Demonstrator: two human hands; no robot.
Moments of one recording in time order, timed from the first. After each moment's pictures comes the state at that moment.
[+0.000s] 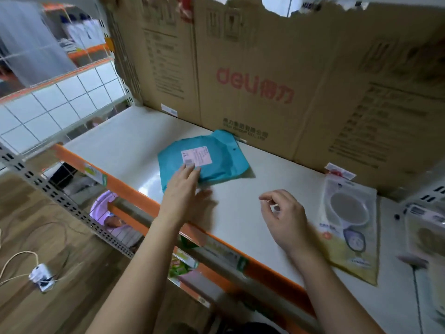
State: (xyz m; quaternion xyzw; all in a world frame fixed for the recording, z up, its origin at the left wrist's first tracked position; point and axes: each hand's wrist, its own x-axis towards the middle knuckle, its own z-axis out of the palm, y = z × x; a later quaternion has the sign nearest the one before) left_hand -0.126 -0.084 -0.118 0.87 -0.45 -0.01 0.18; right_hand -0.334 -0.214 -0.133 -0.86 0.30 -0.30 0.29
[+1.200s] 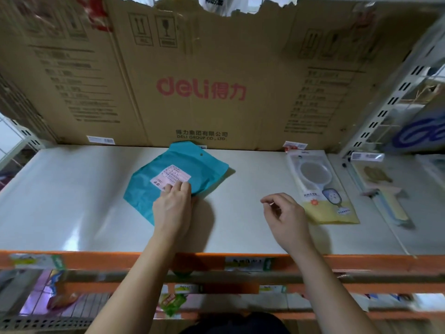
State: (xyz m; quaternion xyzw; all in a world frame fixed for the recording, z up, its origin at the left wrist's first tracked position) left_hand -0.075 -0.120 -0.125 0.81 -0.58 0.01 0.09; right_hand -0.326 -0.166 -0.146 -0.76 0.51 -0.34 0.23
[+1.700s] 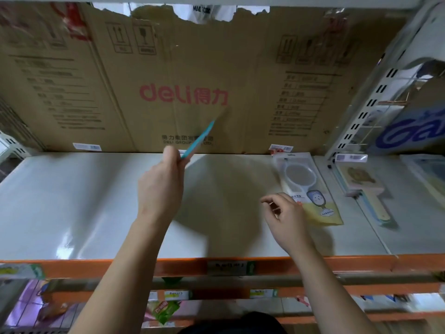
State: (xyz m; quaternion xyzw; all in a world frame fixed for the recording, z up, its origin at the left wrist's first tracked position) left_hand -0.105 -0.135 -0.049 0.73 -0.59 0.09 0.35; right_hand -0.355 -0.176 -0.132 -0.76 0.52 -0.34 0.21
